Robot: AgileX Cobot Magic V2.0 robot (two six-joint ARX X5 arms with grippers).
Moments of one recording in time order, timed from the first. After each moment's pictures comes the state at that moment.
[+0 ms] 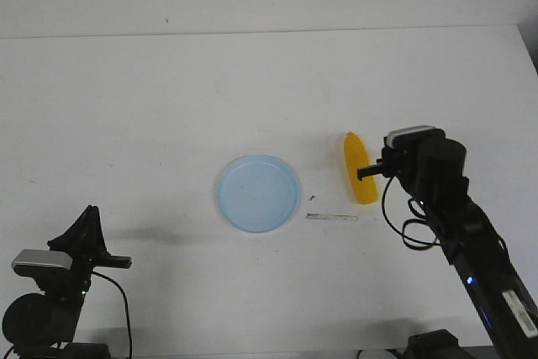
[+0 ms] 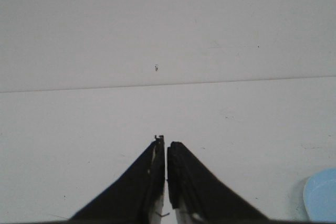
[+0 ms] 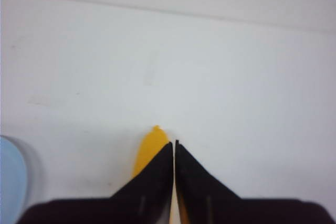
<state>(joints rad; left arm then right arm) -0.06 0.18 0.38 -0.04 0.02 0.01 0.15 1.14 0.99 -0.35 -0.03 0.01</state>
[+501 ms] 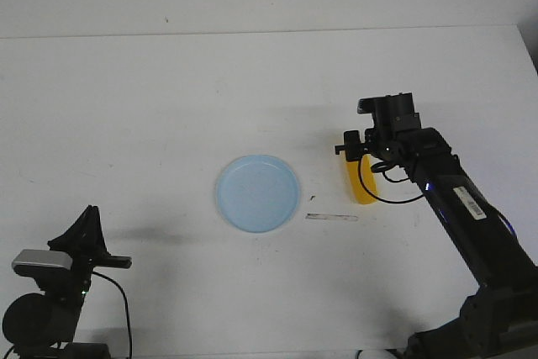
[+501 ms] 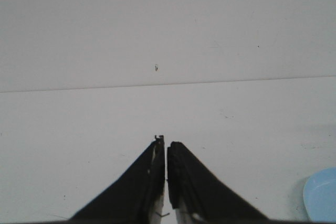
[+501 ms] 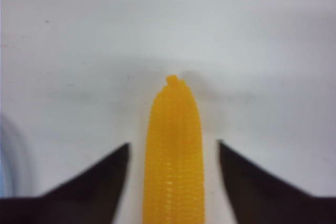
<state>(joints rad) -0.06 0.18 0.38 -0.04 0.02 0.01 0.17 1.60 1.35 -0.71 -0.03 0.13</state>
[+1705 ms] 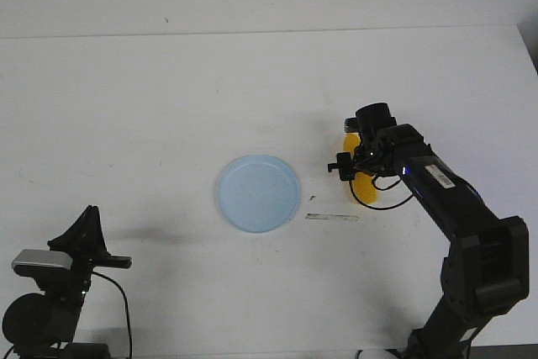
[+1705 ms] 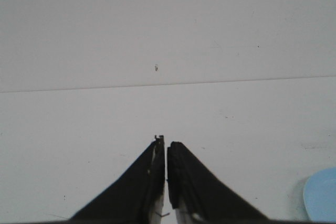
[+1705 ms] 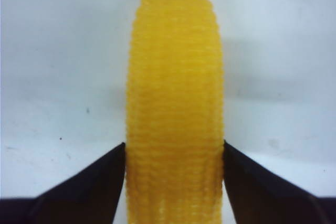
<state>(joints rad) -0.06 0.18 0.38 -0.04 0.02 0.01 0.18 1.77 1.35 -0.82 -0.03 0.15</state>
